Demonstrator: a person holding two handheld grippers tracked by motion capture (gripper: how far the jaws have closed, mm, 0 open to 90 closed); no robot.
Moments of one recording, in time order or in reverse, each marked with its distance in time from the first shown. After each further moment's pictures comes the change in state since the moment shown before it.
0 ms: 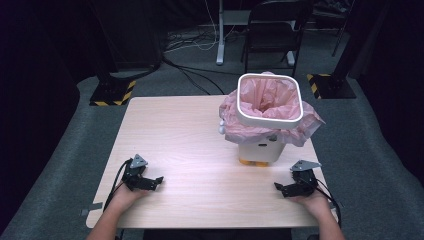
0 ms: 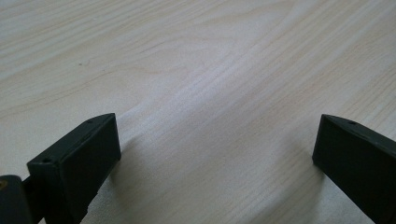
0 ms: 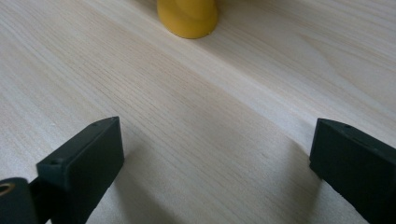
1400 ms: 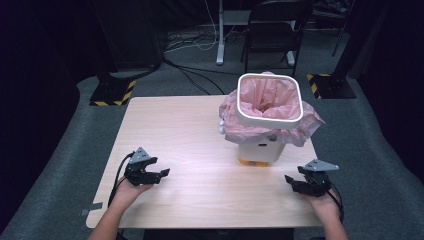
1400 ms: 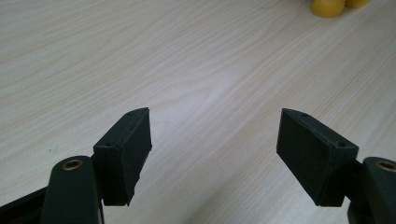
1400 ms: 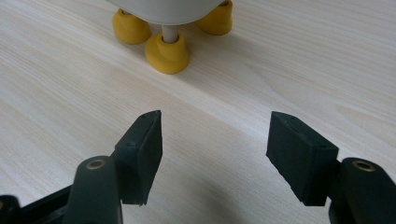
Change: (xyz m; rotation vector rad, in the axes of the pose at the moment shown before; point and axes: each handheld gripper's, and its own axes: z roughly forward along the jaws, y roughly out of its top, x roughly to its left) left arm -0.030 0.044 -0.035 -0.124 -0.102 0.035; right arm 0.005 0.008 -0.049 -0.089 -0.105 0.070
